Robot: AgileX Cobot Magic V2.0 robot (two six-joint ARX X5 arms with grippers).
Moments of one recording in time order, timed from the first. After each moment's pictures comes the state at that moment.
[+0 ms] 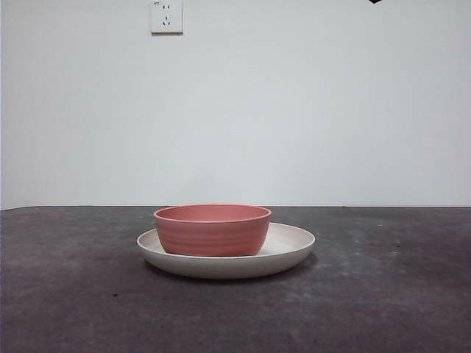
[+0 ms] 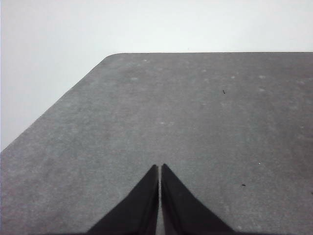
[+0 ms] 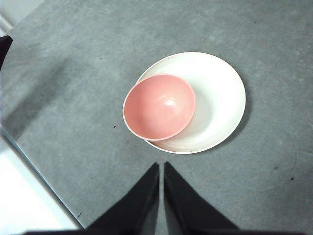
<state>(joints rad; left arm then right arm) 0.06 0.00 0.03 -0.17 -0.08 0.04 0.60 0.93 1.06 -0.79 -0.23 0.15</state>
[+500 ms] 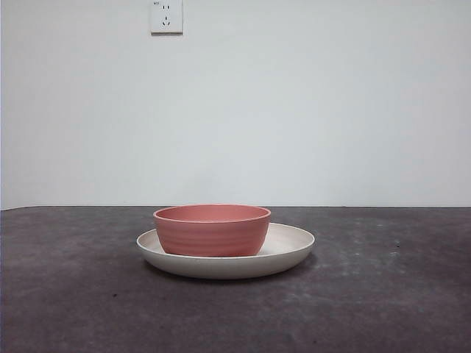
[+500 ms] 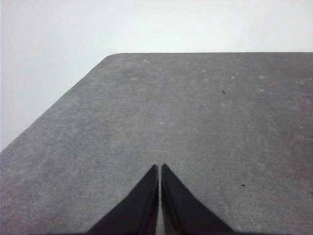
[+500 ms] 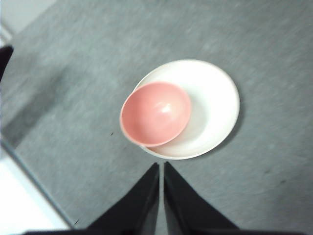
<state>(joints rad) 0.06 0.00 0.03 -0.17 -0.08 0.04 0.55 0.88 1.05 -0.79 -0.23 0.14</state>
